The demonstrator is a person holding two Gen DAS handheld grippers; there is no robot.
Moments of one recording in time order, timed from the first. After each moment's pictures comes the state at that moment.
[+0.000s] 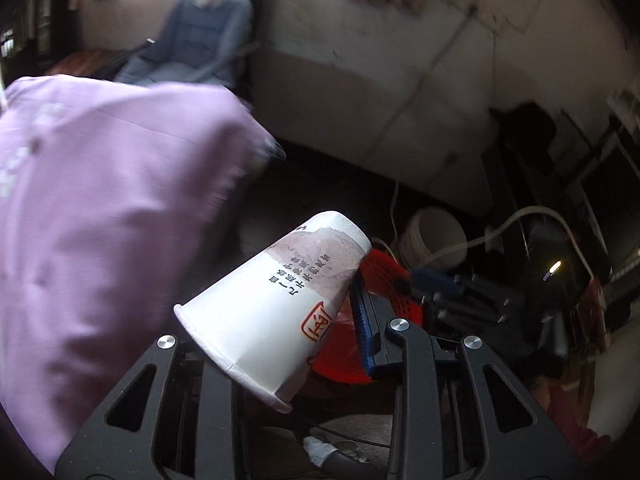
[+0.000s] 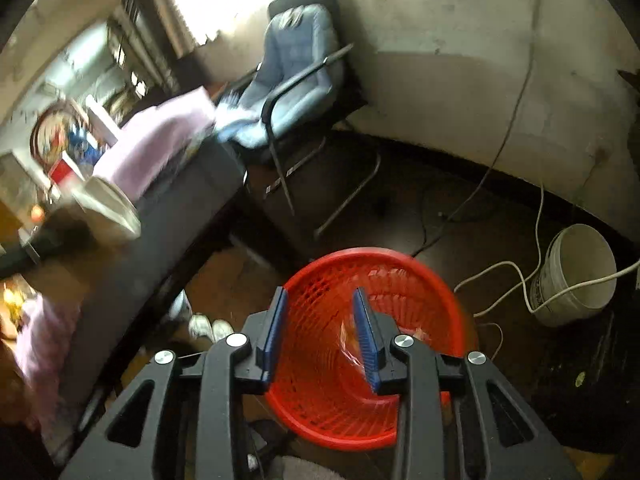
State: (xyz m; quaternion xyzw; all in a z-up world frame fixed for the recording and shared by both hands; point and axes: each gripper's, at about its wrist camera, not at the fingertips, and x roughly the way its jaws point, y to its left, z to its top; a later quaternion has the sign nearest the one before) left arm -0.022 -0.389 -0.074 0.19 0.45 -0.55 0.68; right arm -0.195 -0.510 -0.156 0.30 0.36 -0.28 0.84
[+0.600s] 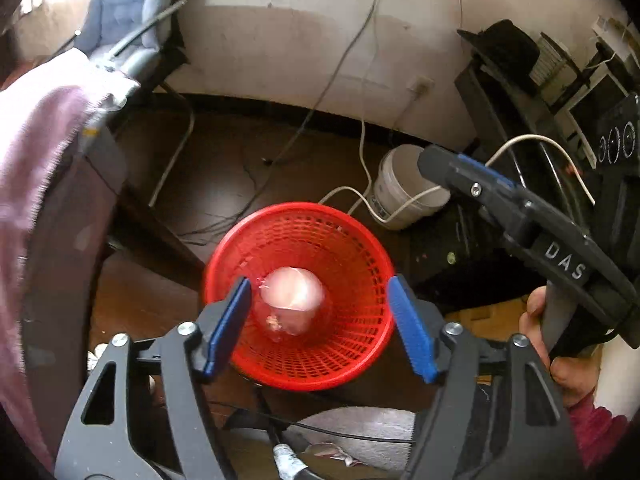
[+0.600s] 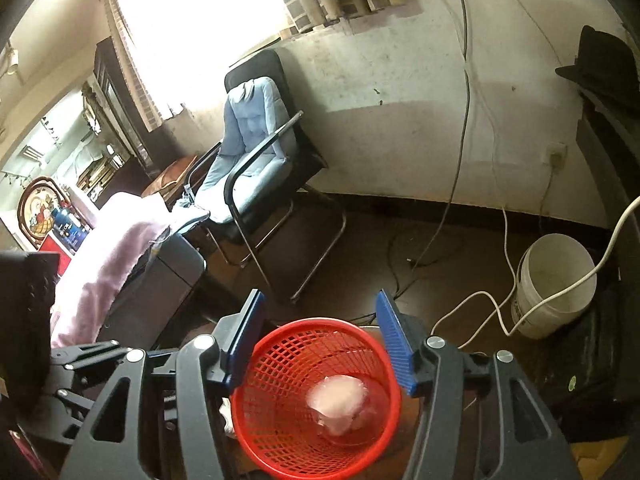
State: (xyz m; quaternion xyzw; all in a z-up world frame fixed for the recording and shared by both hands) left arm -0.084 -0.454 -0.136 0.28 0.47 -0.58 0.61; right arm -0.252 -0.547 -0.133 0.31 0.27 -0.35 0.84
